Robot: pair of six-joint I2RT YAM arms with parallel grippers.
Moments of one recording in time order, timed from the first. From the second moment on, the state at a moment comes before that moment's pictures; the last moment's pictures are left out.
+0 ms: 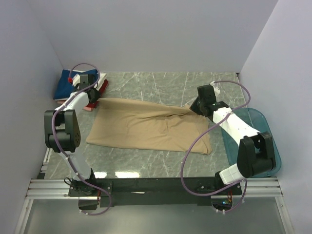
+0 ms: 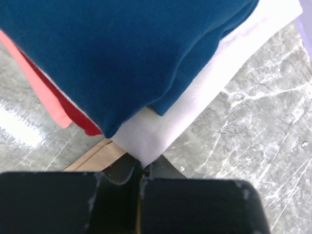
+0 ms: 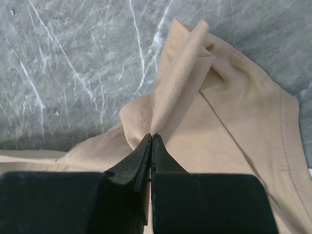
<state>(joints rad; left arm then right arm) 0.03 1.82 1.30 -0.29 -0.23 -0.82 0.27 1.47 1.03 -0.35 0.18 0.78</state>
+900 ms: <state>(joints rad) 0.14 2.08 1.55 -0.29 0.10 -0.72 0.28 1.46 1.02 -0.31 0.15 0.78</state>
